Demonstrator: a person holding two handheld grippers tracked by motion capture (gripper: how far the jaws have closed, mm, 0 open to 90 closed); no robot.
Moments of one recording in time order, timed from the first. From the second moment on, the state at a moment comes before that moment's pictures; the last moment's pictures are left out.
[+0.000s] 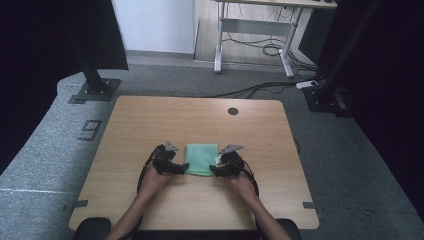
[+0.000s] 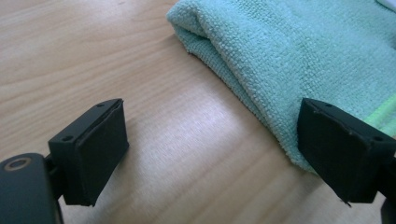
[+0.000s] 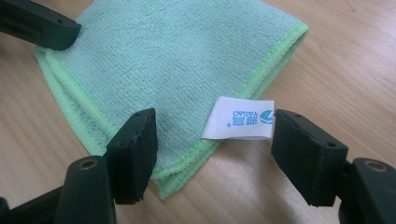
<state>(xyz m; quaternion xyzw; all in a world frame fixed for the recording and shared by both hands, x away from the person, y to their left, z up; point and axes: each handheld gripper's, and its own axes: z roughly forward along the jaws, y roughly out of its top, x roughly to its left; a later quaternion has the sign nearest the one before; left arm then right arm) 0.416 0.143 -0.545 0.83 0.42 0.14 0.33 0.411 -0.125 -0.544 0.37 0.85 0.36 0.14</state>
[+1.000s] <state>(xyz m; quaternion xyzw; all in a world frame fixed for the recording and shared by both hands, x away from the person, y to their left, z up) 0.364 0.175 -0.528 0.85 0.37 0.14 0.34 0.380 -0.187 -0.527 0.38 0.84 0.37 0.15</state>
